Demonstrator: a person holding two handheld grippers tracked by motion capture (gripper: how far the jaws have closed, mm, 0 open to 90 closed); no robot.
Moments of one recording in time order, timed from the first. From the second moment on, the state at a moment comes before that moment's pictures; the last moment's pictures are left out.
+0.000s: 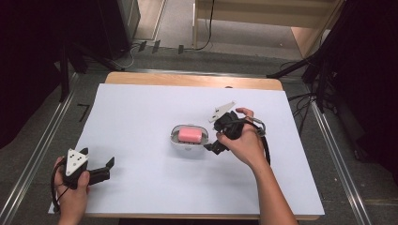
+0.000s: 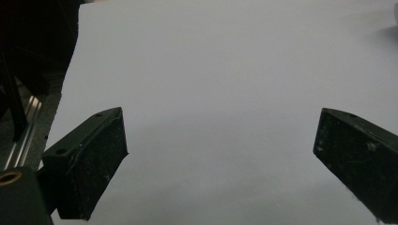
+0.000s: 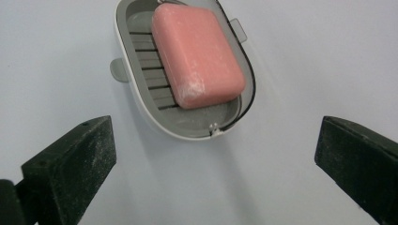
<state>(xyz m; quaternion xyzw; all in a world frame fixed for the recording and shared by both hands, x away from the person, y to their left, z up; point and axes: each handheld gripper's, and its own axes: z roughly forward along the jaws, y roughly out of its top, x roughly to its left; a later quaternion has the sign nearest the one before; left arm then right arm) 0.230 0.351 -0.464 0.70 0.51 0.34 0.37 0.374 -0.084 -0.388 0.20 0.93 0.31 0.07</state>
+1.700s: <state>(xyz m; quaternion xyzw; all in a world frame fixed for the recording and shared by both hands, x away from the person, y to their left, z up) 0.230 0.350 -0.464 0.70 0.51 0.34 0.37 0.304 -0.217 -0.451 0.37 0.84 0.37 0.12</state>
